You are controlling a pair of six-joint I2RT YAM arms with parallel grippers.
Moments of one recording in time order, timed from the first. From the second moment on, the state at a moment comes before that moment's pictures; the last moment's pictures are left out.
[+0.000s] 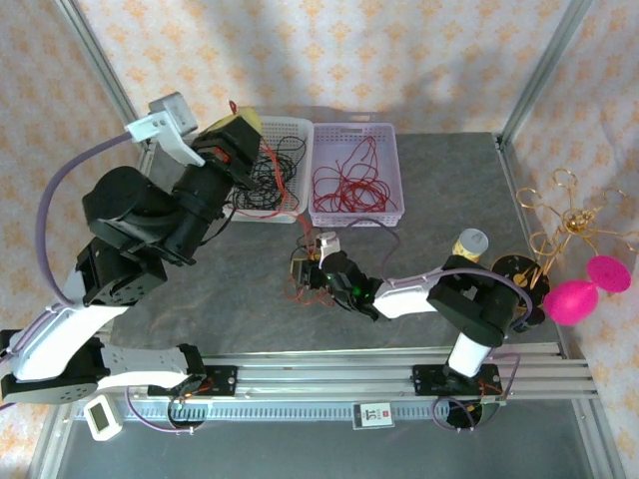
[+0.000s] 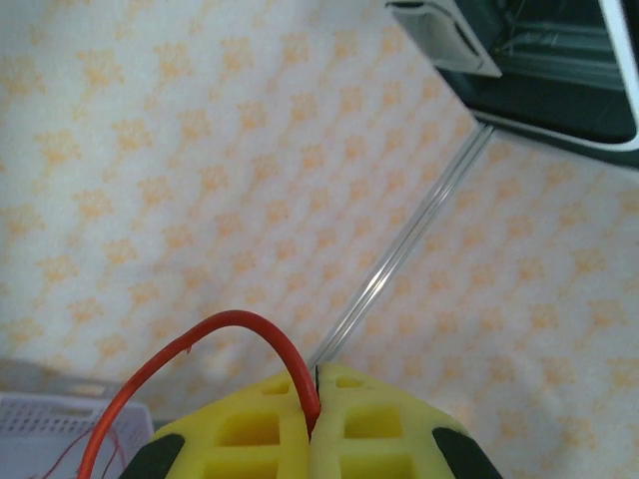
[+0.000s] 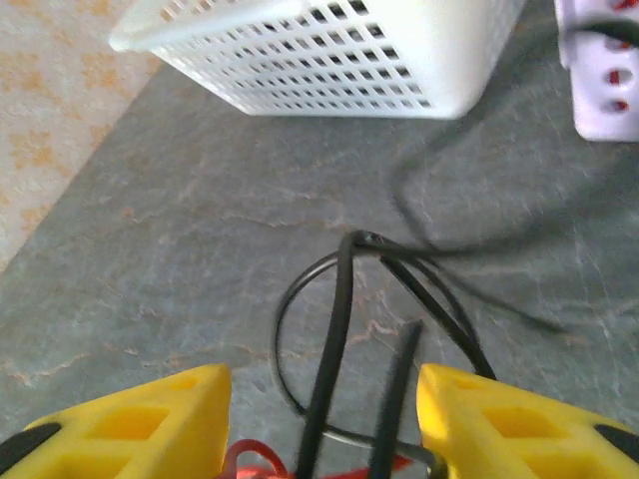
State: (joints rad) left arm -1.03 1.14 1.77 -0.32 -0.63 -0.44; right arm 0.99 1.70 0.66 0.60 0.19 0.64
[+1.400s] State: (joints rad) left arm -1.03 1.18 1.73 -0.23 -0.60 -0.36; right arm 0.85 1.19 1.20 0.09 -0.14 0.14
